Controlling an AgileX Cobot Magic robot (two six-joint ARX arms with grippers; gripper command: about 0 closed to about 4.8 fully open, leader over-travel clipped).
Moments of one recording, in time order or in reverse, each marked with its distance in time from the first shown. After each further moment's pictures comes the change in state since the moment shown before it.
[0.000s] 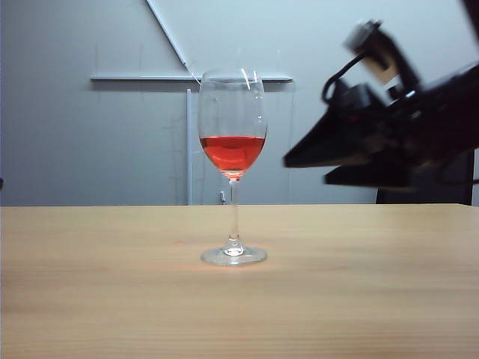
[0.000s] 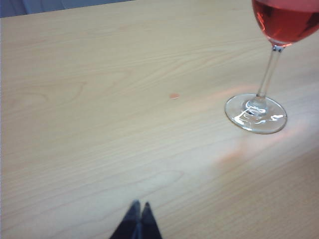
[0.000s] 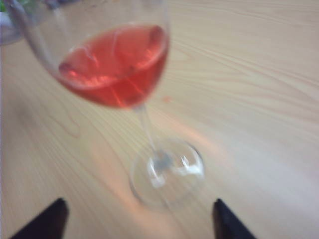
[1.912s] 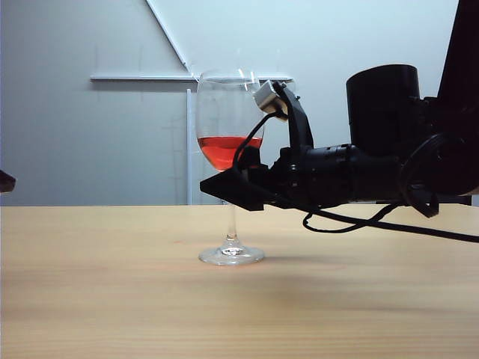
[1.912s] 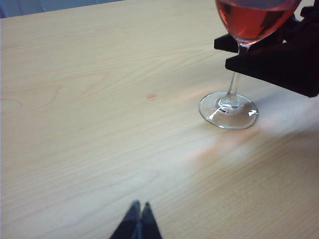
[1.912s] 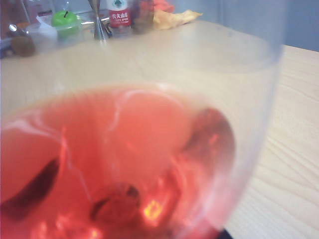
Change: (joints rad) left arm -0.068 -0.001 0.000 0.000 0.000 0.000; right arm 0.061 0.637 0.327 0.540 -0.134 -0.091
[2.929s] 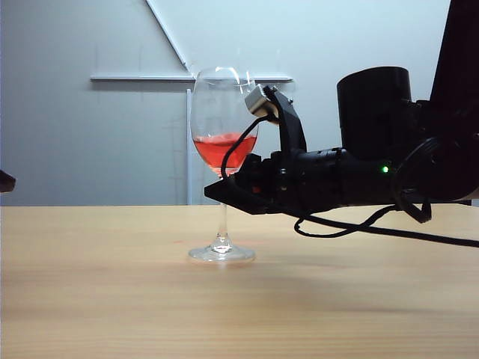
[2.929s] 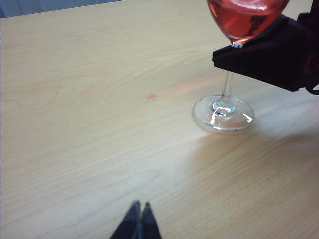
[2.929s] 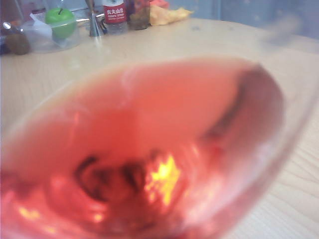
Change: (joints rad) left arm 0.000 0.000 0.000 0.000 0.000 0.000; right arm 0.035 0.012 0.000 0.008 0.069 0.020
